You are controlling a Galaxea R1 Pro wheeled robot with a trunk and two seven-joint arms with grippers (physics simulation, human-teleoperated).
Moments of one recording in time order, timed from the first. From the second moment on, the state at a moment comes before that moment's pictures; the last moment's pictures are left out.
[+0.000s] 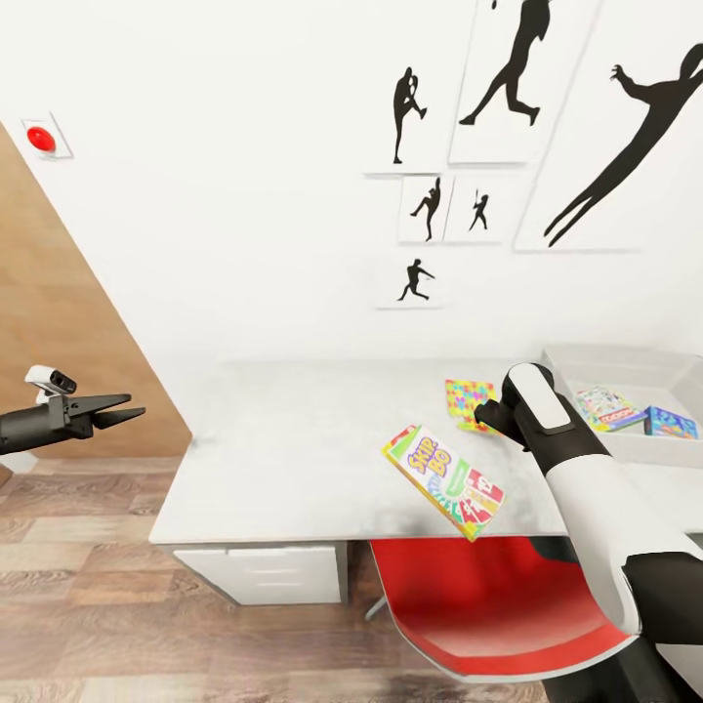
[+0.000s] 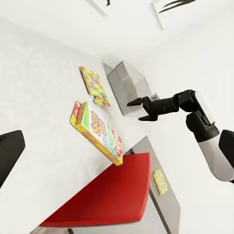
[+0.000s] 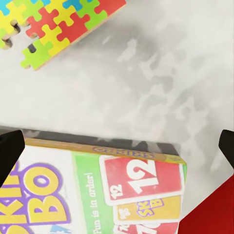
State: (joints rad) left arm -0.86 0.66 0.12 -0.85 0.35 0.95 -1.57; right arm -1.09 -0.13 0.13 -0.83 -1.27 0.74 -1.20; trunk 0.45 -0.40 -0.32
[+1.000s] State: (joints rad) left arm -0.86 0.67 0.12 -0.85 0.35 0.94 -1.57; right arm -1.08 -0.13 0.13 -0.84 -1.27 0.74 -1.20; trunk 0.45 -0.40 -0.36
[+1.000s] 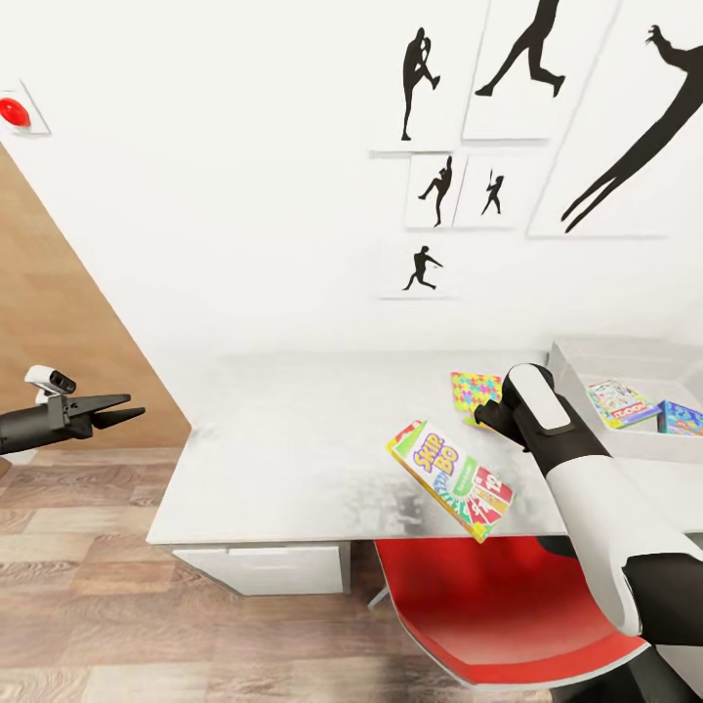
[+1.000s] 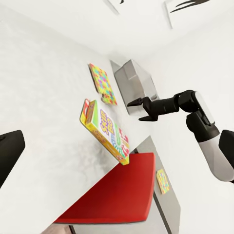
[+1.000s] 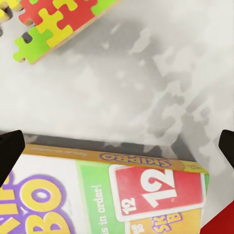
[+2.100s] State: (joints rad) left arm -0.86 0.67 0.12 -0.85 0.35 0.94 -1.57; right arm -1.08 -0.13 0.10 -0.83 -1.27 0.72 -1.20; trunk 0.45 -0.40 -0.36
